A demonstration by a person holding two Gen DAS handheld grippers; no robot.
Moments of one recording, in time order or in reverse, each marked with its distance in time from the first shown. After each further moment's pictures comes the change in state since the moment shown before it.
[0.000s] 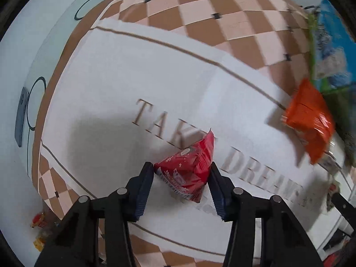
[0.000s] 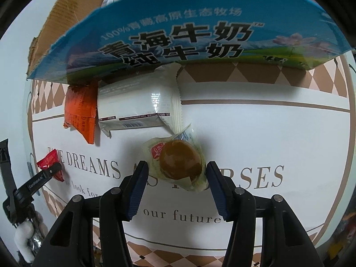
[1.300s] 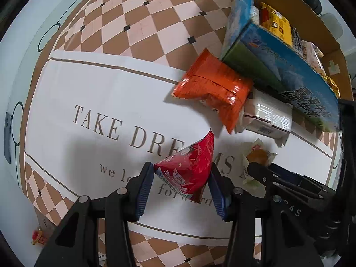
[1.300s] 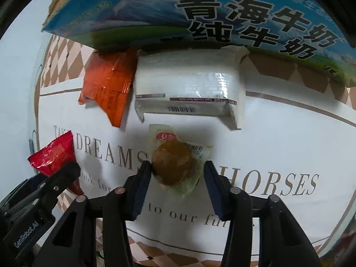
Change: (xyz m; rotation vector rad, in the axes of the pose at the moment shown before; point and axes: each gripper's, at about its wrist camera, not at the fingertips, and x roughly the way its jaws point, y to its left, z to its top) left arm -0.052 -0.091 -0.057 0.163 -0.008 -0.109; right arm 0.027 0.052 -0.004 -0.134 0.061 0.052
